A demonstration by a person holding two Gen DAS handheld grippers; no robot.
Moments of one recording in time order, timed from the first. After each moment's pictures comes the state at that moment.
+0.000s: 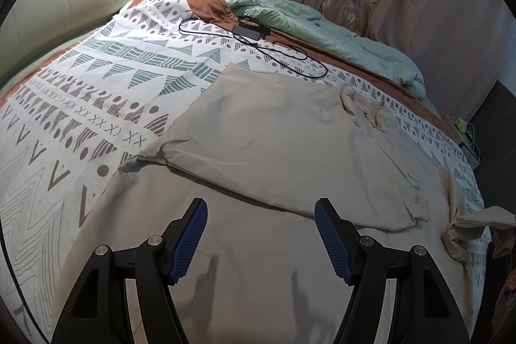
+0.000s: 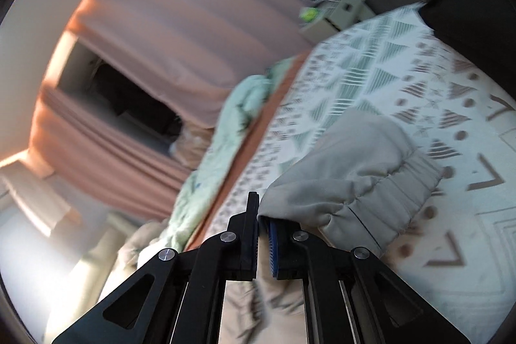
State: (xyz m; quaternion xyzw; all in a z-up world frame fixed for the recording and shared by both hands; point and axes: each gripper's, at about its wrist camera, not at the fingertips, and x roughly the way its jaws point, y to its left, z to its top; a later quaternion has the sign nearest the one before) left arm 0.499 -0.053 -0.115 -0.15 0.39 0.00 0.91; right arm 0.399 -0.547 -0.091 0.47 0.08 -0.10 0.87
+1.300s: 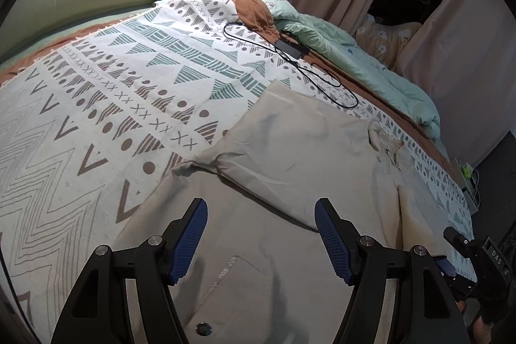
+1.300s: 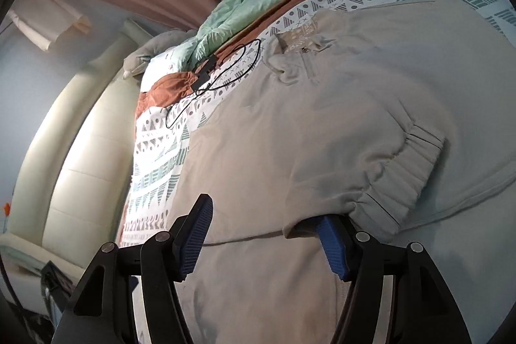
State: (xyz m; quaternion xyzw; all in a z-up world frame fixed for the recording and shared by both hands) left arm 0.488 -0.004 -0.108 -0.22 0.37 0.05 0.90; right arm 0.528 -0.297 -0.137 0.34 0.39 0.09 0.85
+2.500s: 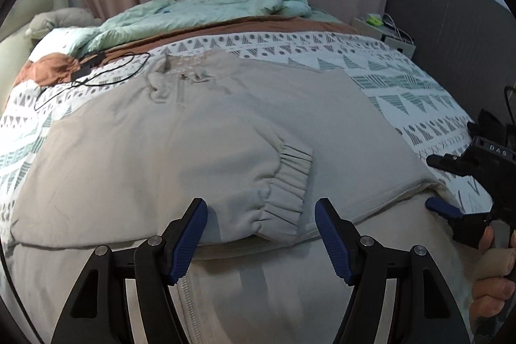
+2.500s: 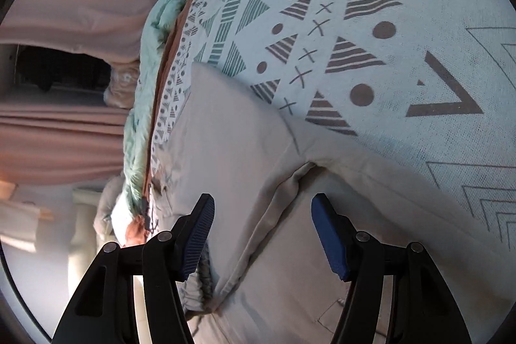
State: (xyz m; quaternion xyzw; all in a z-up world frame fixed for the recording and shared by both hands) left arm 0.523 -0.335 -0.136 0.08 0.41 -0.20 0.89; right arm 0.433 -0.554 -0.217 0.60 0.31 -0.12 0.73
